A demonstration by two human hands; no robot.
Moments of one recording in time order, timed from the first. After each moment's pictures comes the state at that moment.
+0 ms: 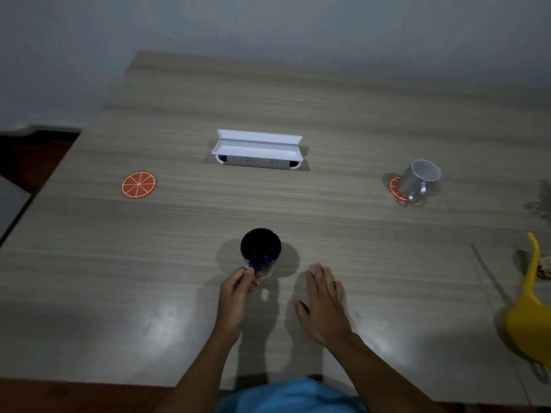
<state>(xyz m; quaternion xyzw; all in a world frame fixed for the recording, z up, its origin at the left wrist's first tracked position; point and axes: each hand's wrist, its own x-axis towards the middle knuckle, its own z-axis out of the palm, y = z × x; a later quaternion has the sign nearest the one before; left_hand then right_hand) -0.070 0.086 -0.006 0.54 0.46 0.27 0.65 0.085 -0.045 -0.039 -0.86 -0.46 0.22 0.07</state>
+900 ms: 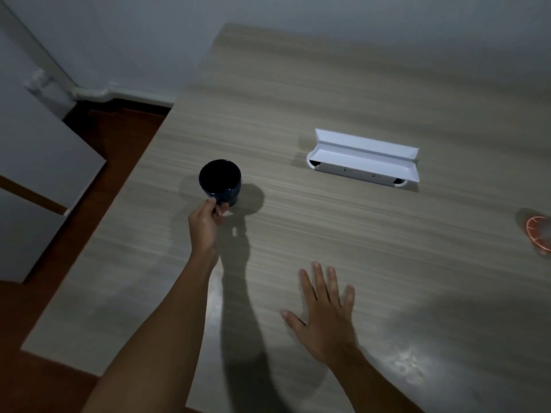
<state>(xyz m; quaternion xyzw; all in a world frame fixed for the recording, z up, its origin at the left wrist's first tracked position) -0.167 0.379 -0.011 0.36 0.57 0.46 0.58 -0.023 0.128 -0.056 -0.81 -0.54 0.22 0.00</state>
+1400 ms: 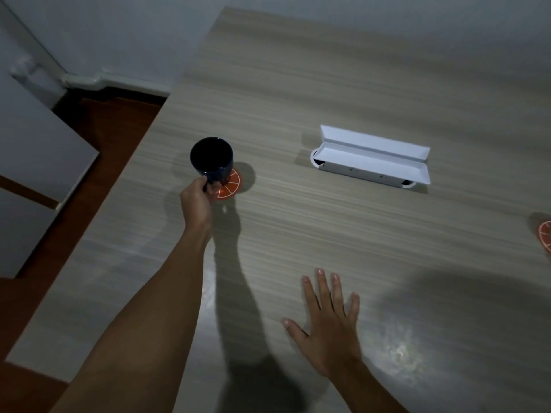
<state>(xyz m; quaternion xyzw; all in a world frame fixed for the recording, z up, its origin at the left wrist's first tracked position) -0.154 0.446 -0.019 0.32 0.58 0.48 0.58 -0.026 0.128 -0.062 -0.81 -0.54 0.21 0.00</state>
